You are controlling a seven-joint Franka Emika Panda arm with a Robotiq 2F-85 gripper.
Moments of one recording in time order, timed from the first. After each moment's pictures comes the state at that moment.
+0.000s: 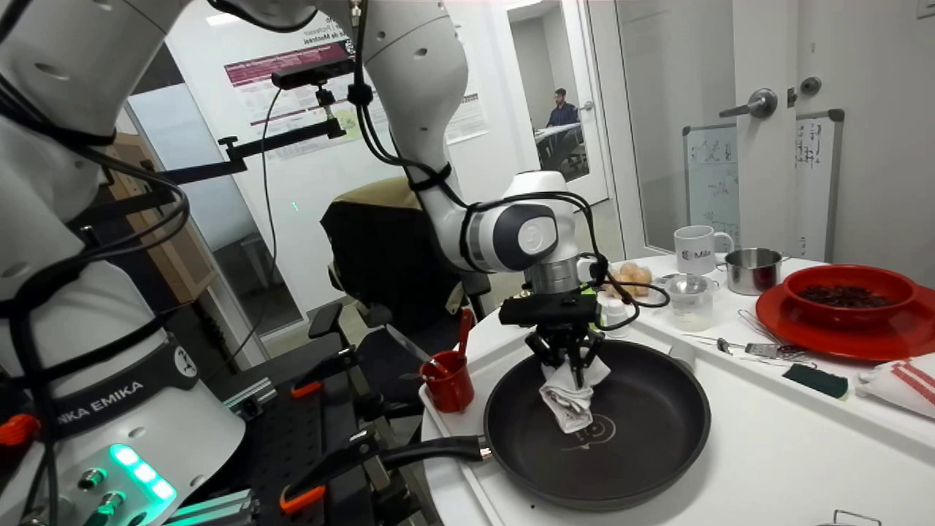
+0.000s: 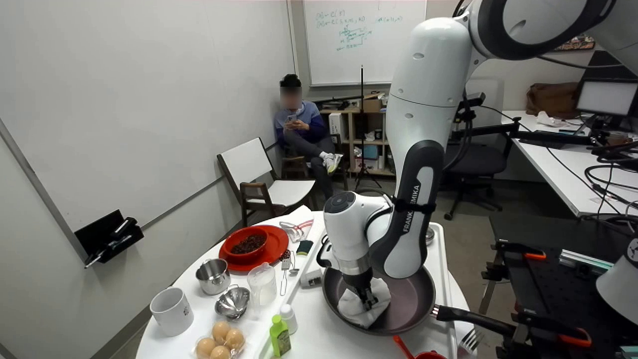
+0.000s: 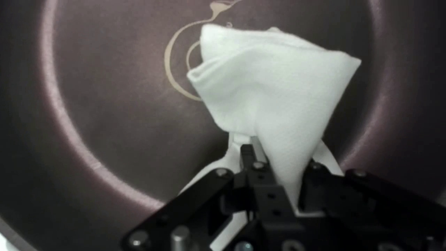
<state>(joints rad) 0.01 0.91 -0.02 -2.02 -0.36 2.80 -0.39</state>
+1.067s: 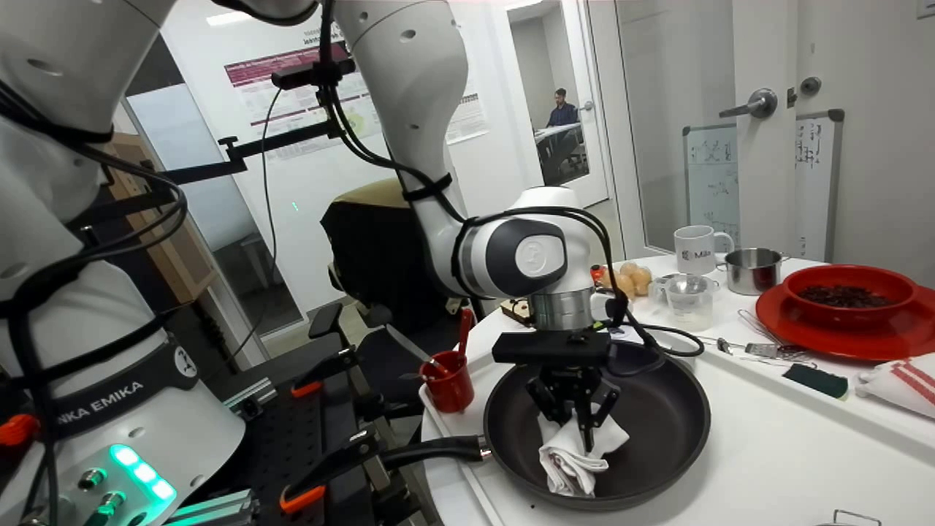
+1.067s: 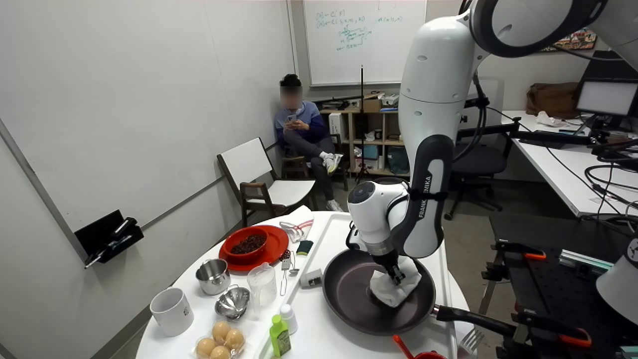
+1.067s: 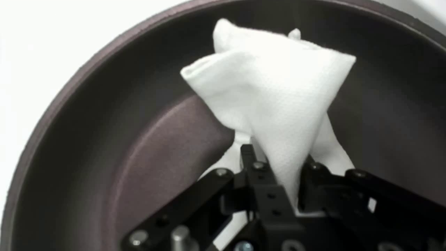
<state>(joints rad) 0.00 0.88 -0.16 -2.13 -0.39 2.79 -0.42</state>
